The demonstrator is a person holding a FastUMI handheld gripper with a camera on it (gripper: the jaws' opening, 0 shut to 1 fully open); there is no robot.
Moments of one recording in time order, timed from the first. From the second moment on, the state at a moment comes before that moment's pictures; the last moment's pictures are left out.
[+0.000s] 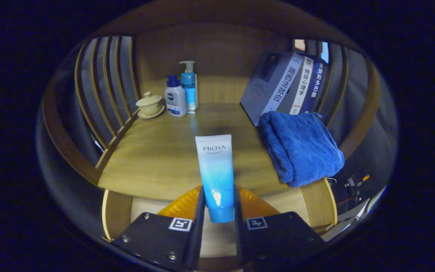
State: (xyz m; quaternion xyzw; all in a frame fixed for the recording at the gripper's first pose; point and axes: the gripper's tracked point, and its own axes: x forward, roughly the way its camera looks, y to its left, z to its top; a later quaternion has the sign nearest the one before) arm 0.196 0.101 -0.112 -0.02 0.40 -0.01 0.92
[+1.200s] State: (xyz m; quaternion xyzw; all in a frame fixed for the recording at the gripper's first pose) arm 0.246 0.116 -0.143 -0.01 0.37 0.03 0.93
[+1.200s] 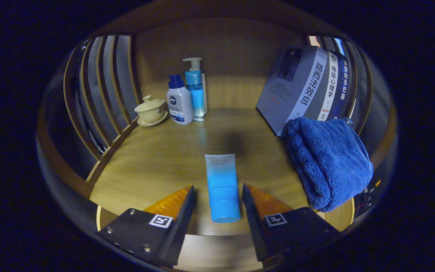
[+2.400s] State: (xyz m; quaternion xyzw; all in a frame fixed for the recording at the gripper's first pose) arm 0.039 0.090 -0.021 -0.01 0.09 0.04 1.00
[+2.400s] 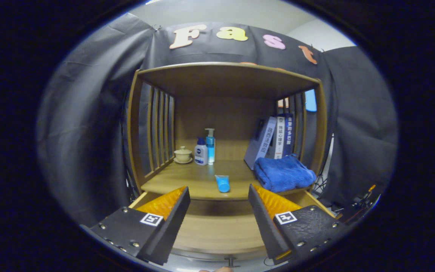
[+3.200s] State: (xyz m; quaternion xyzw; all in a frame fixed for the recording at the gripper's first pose) arm -0.039 0.062 -0.146 0.04 0.15 0.04 0.99
